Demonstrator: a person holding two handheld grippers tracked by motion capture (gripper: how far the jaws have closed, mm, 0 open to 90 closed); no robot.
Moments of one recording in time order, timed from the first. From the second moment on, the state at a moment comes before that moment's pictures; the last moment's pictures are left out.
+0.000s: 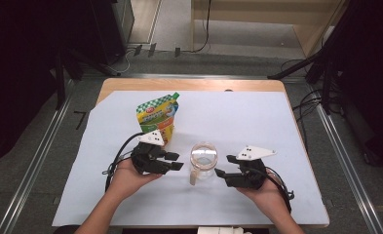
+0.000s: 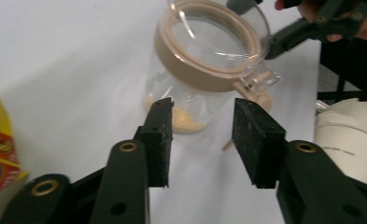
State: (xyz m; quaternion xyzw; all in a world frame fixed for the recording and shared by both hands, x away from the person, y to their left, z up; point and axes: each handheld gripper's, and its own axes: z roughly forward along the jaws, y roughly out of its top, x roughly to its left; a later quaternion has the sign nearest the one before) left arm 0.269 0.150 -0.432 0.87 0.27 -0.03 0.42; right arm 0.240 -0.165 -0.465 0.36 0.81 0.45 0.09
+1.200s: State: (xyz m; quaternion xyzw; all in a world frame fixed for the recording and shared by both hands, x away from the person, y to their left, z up) left arm 0.262 0.107 -0.452 0.90 0.22 -0.05 0.37; right arm 0.247 -0.161 -0.461 0.34 0.83 0.44 0.06
